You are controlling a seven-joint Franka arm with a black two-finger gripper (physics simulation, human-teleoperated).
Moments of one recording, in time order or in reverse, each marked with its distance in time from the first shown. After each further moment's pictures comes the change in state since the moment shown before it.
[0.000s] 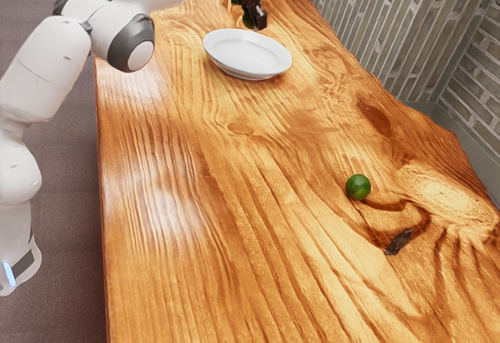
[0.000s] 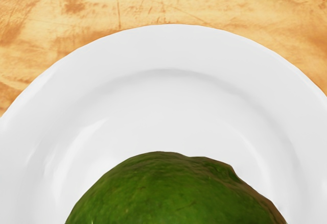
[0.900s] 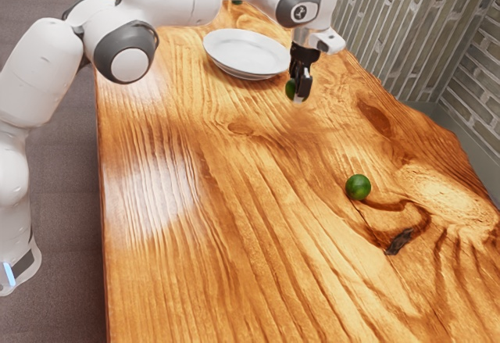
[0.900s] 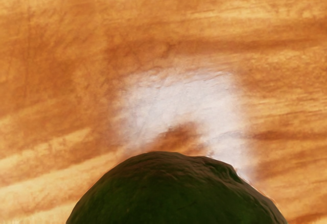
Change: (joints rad) arm -0.281 -0.146 -0.191 -0.091 0.069 -0.475 0.003
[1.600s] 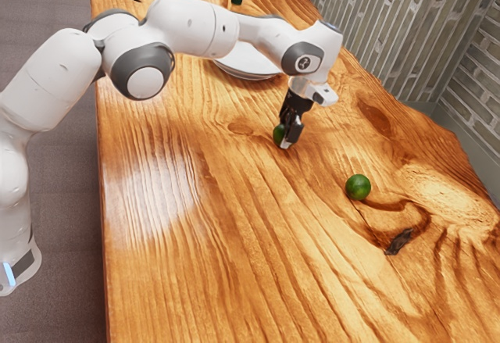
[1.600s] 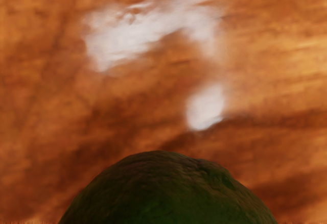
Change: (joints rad) arm -0.018 0.144 -0.020 -0.061 0.006 -0.003 -0.007
